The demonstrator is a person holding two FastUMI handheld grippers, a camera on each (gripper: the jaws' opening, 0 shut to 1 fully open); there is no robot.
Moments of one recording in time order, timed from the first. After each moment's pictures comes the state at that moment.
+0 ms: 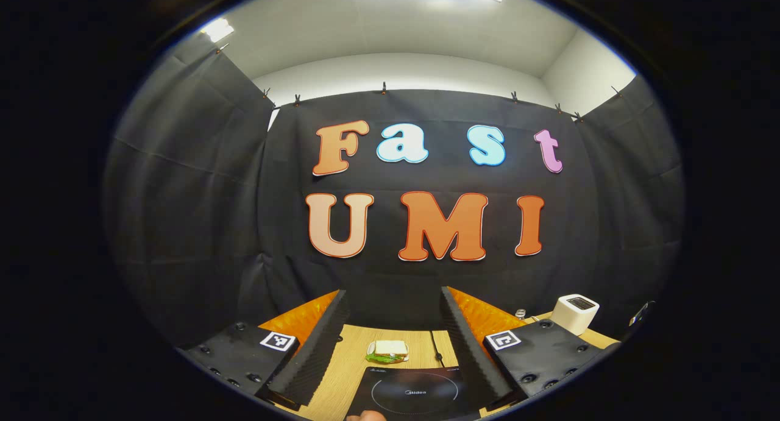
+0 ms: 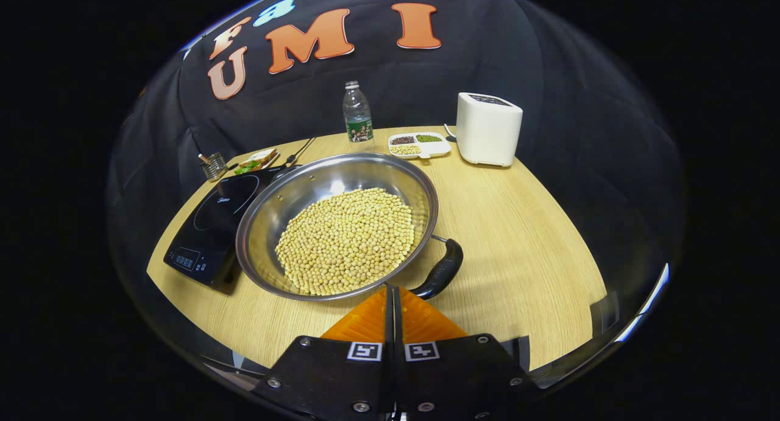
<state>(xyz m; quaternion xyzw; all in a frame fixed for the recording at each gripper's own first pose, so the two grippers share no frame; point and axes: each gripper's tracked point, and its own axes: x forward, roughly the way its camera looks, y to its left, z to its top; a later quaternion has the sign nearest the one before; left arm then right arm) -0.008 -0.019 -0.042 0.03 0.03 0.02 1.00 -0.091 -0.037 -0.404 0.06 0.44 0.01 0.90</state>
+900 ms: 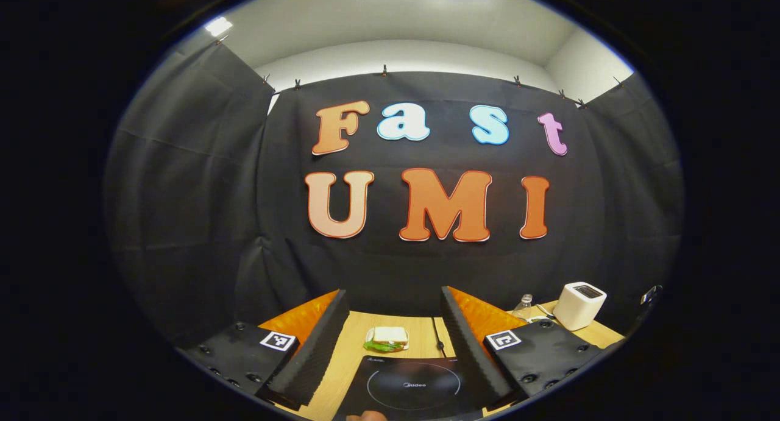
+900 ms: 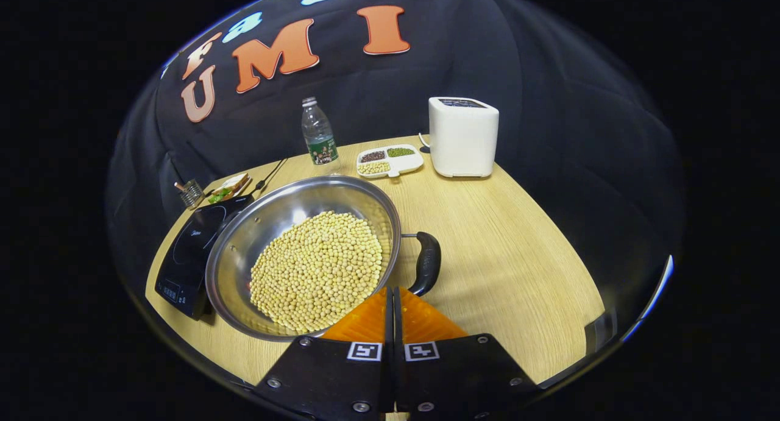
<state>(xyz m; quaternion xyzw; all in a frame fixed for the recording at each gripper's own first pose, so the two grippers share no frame) 0.007 -0.029 -0.102 0.02 0.07 0.02 1.00 -0.044 -0.075 -0.416 0.09 0.42 -0.03 0.90</state>
